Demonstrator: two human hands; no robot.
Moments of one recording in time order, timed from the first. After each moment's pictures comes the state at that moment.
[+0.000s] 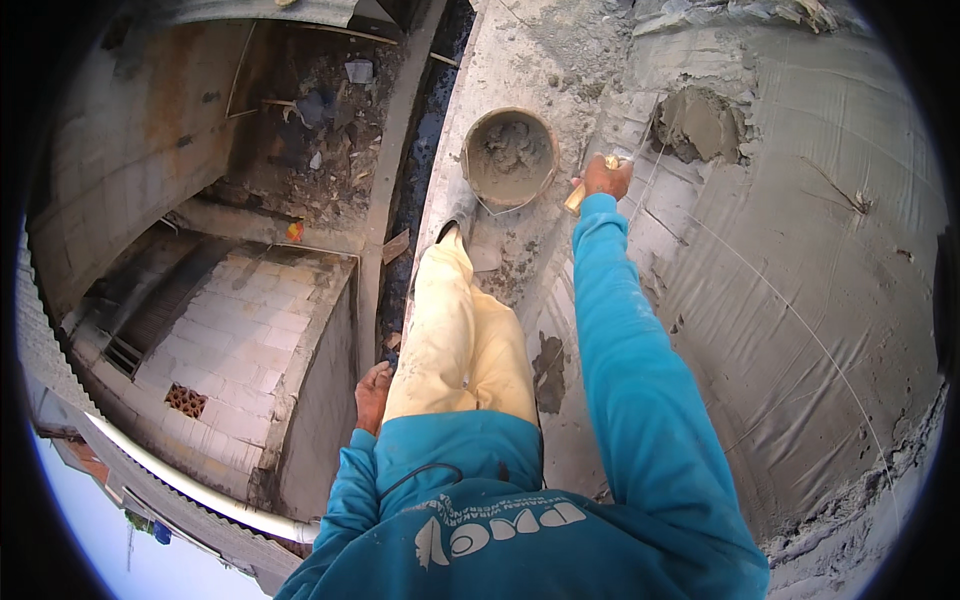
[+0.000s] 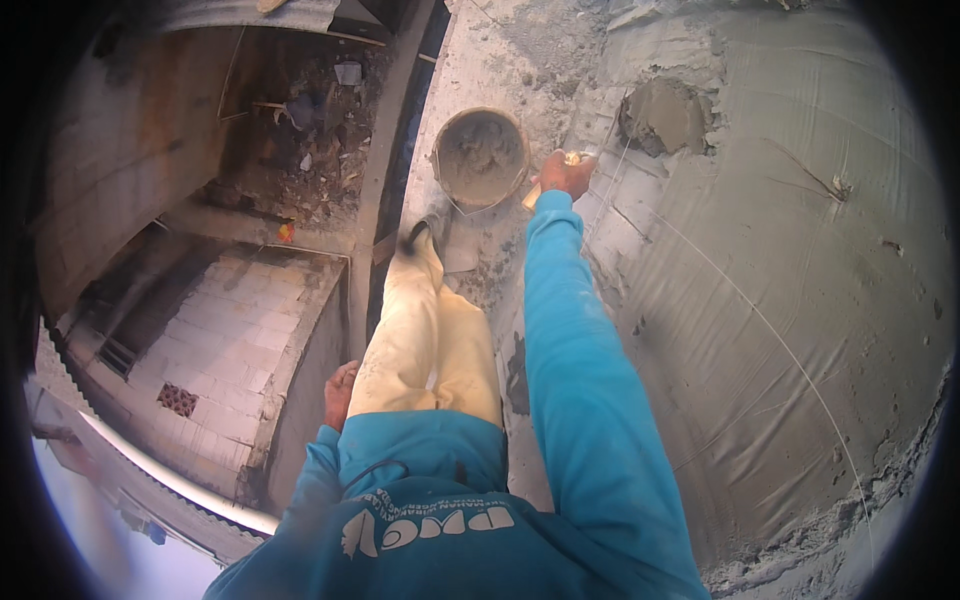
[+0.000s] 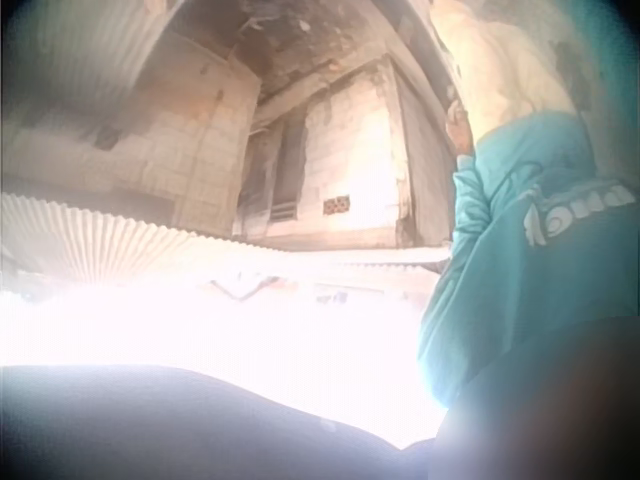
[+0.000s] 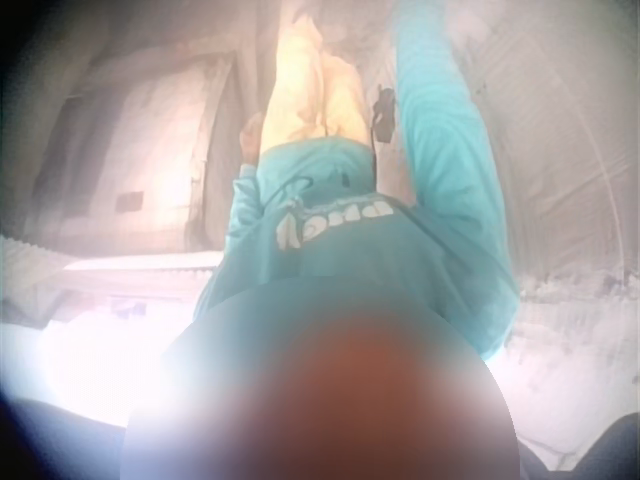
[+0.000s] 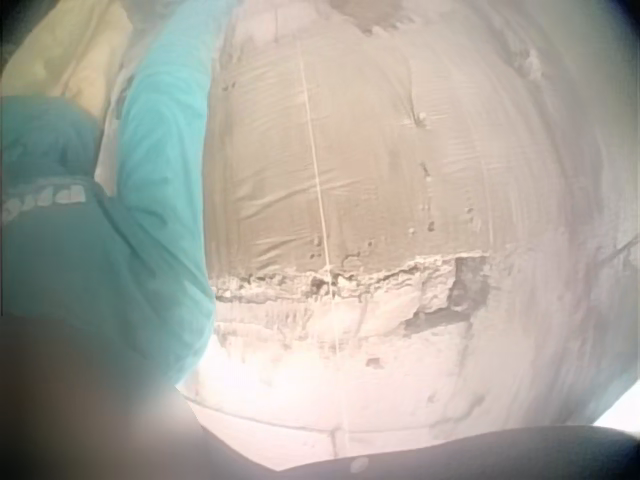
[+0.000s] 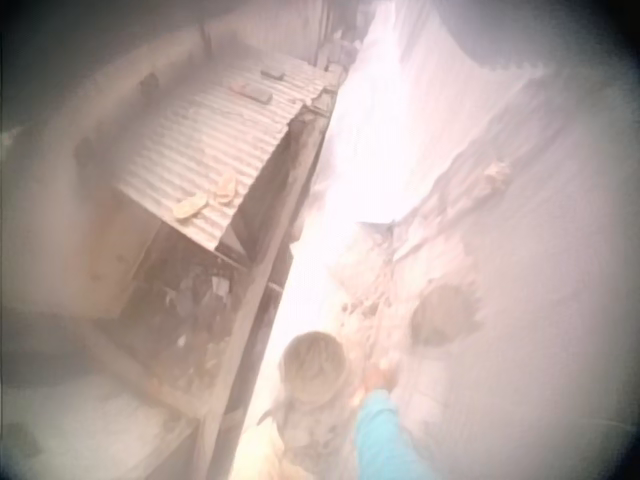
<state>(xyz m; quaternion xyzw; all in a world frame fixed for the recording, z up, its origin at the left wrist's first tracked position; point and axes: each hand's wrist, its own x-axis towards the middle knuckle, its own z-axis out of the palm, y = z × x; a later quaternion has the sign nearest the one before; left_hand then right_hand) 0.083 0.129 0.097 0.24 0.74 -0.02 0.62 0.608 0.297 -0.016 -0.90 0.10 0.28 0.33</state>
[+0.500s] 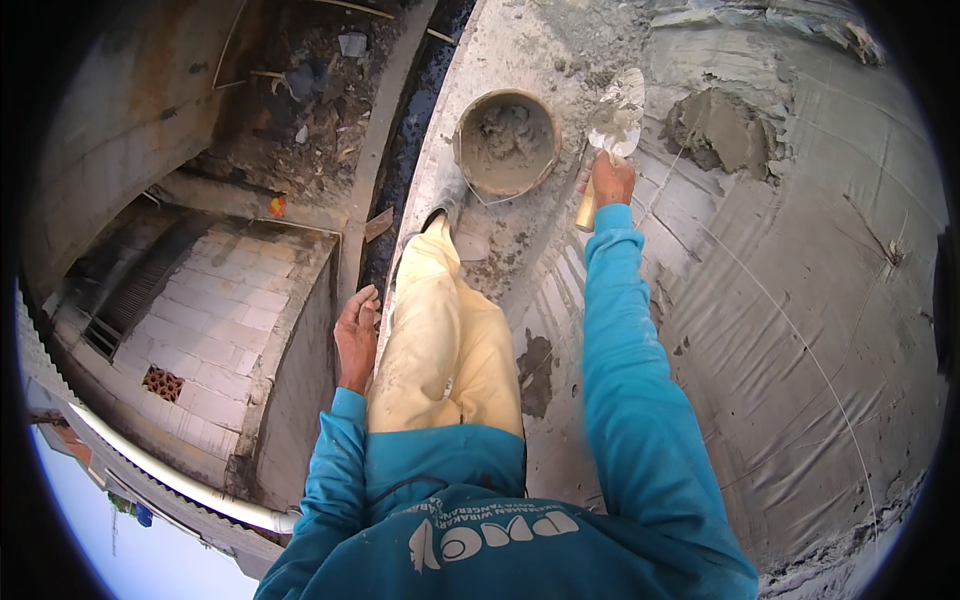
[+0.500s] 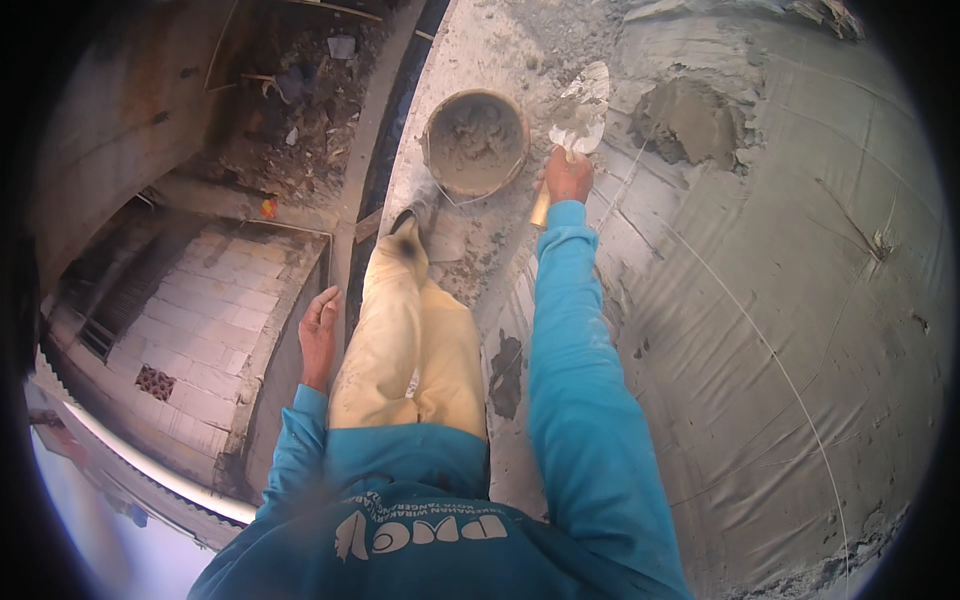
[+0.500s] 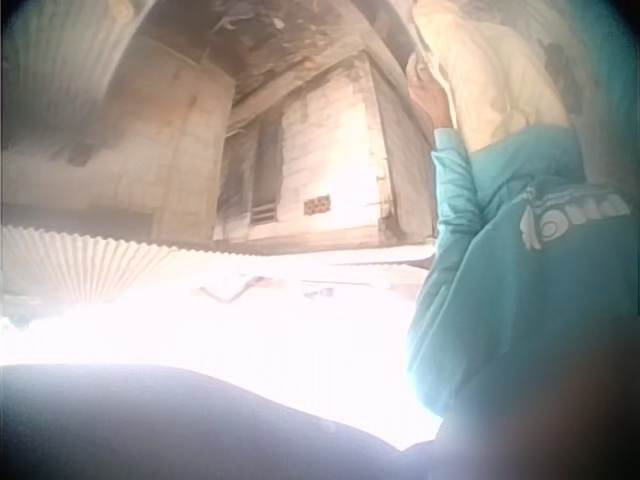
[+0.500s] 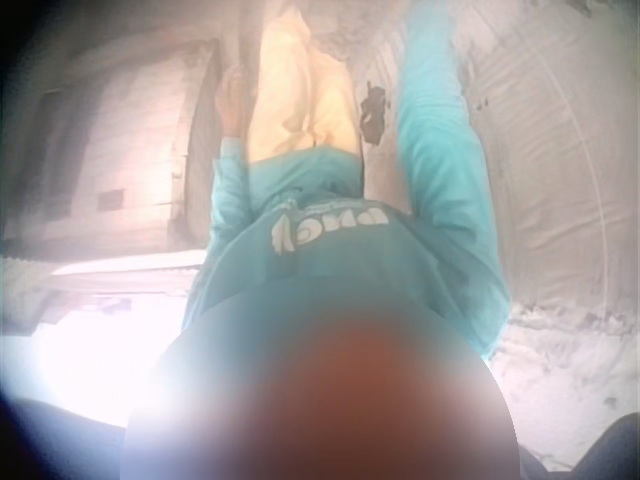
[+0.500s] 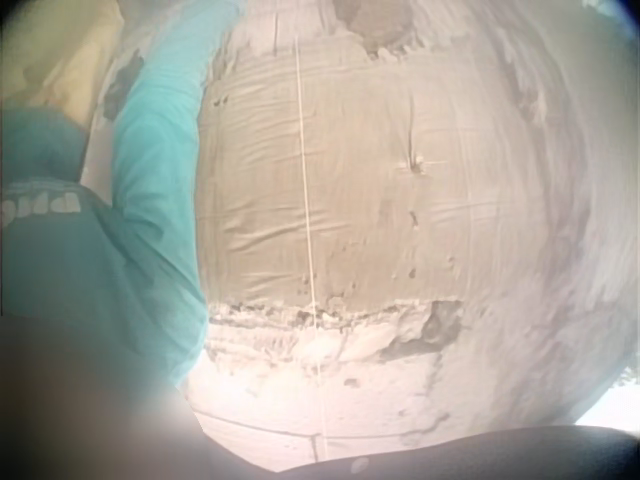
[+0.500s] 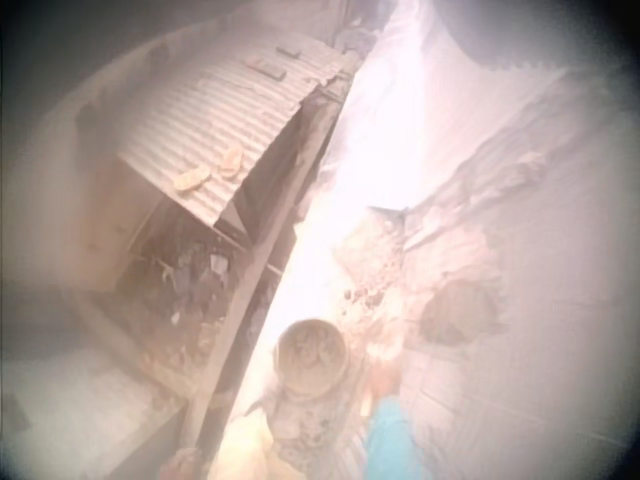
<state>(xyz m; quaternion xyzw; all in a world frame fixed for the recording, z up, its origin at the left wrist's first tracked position) 0.185 0.226 0.058 0.37 0.71 0.09 0.59 0.623 0.274 -0.046 -0.86 0.02 0.40 0.31</state>
